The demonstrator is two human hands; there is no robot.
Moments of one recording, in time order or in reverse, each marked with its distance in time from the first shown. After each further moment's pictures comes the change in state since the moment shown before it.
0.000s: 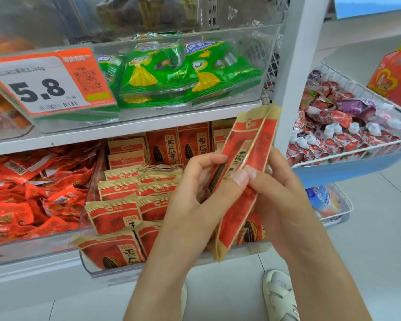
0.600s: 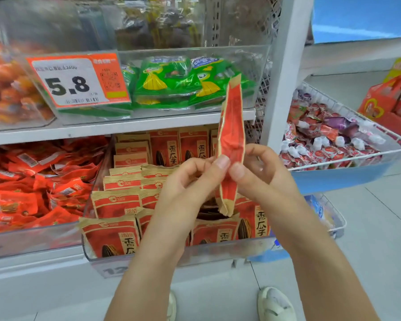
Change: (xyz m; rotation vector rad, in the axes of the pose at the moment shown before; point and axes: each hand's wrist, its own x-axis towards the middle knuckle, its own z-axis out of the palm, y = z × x) left_hand -0.012 0.000 -0.004 -0.059 0.046 0.087; right_hand -0.015 -0.012 0.006 -0.138 -0.050 -0.045
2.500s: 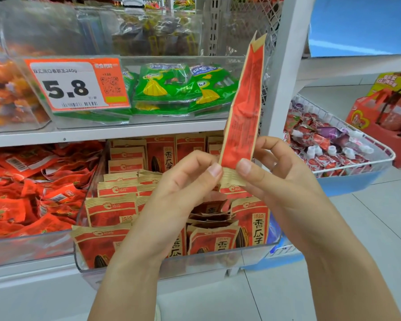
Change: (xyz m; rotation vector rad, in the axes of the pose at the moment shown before) left_hand 0.010 0.005 -0.018 0.036 -0.235 0.120; right_hand 0.001 -0.023 -0.002 -0.071 0.032 -0.024
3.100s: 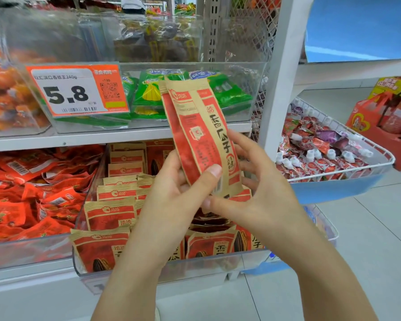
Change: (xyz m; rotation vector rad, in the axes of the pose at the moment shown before) left_hand -0.002 0.007 0.009 0.114 0.205 -0.004; right_hand 0.000 0.009 0.014 -0.581 -0.002 -0.187
